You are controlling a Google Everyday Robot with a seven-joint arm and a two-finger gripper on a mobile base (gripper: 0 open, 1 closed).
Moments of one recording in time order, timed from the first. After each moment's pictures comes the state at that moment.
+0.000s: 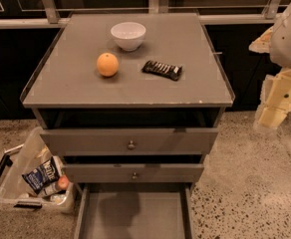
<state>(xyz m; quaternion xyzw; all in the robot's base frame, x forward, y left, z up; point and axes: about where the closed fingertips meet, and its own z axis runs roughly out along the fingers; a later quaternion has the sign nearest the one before) 0.438 -0.217 0.976 -0.60 0.78 -0.03 0.16</state>
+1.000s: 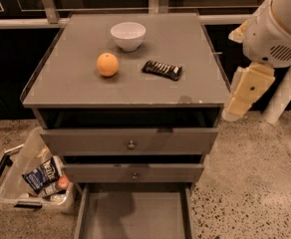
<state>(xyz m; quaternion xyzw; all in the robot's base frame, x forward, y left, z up) 0.471 -0.182 0.977 -0.60 0.77 -0.04 0.23</state>
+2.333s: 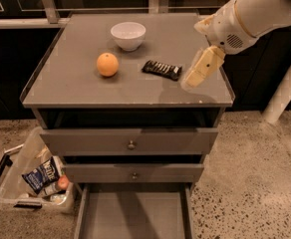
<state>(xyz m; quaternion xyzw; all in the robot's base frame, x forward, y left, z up) 0.582 -0.127 0.956 -0.58 0.73 0.08 0.35</state>
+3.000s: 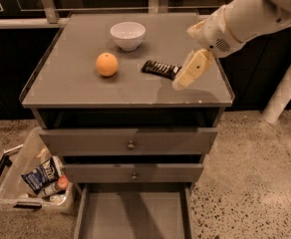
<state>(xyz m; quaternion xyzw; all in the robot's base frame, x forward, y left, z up) 0.602 -0.118 0.939 -0.57 0.74 0.10 0.36</state>
